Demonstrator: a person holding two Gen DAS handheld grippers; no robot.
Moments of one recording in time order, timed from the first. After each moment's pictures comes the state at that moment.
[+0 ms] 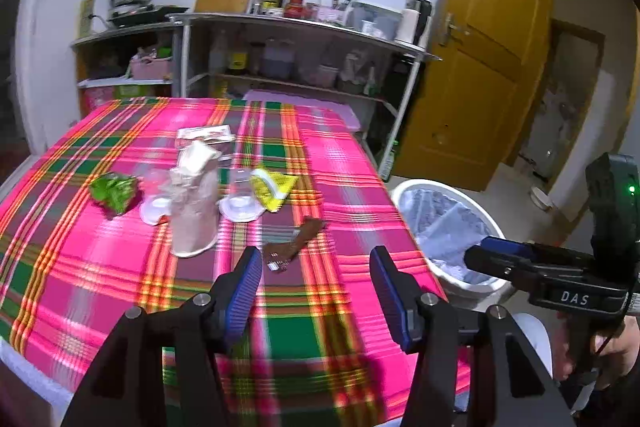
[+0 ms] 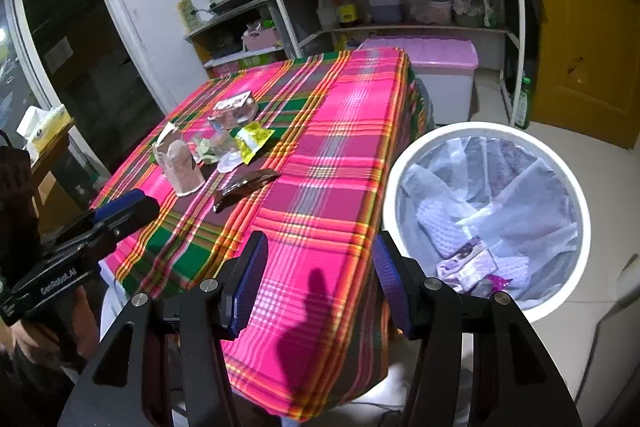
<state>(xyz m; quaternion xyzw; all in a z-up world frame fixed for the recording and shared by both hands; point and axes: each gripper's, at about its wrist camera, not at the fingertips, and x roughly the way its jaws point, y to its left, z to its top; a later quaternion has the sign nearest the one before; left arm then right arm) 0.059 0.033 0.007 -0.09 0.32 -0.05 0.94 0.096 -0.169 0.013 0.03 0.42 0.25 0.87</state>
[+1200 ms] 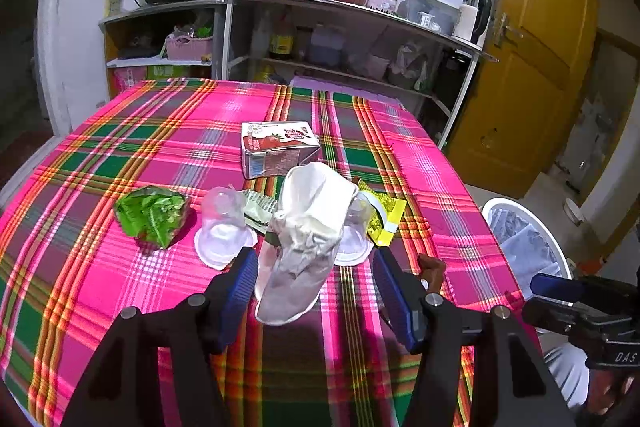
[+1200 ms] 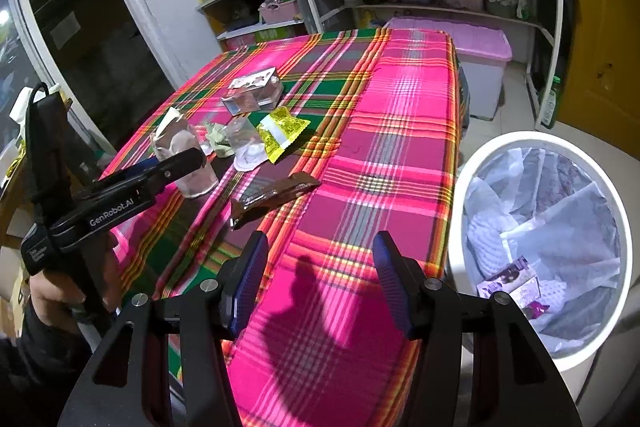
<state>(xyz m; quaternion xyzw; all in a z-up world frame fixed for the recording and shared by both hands) 0.135 0.105 -0.024 -0.11 0.35 0.01 0.93 0.133 -0.111 -0.001 0.01 0.45 0.27 0.85</state>
